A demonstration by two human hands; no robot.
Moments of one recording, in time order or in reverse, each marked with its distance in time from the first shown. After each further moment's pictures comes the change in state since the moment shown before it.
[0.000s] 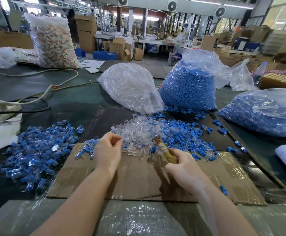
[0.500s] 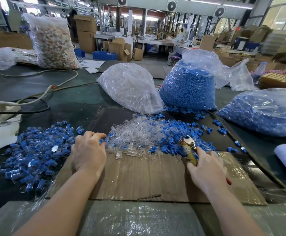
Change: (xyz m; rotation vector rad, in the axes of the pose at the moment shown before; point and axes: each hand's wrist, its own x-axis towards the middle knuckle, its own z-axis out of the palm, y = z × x) left_hand 0.019 -0.023 -0.027 0.633 0.138 0.216; right_hand 0.015 0.039 -0.025 -0.664 0.418 0.175
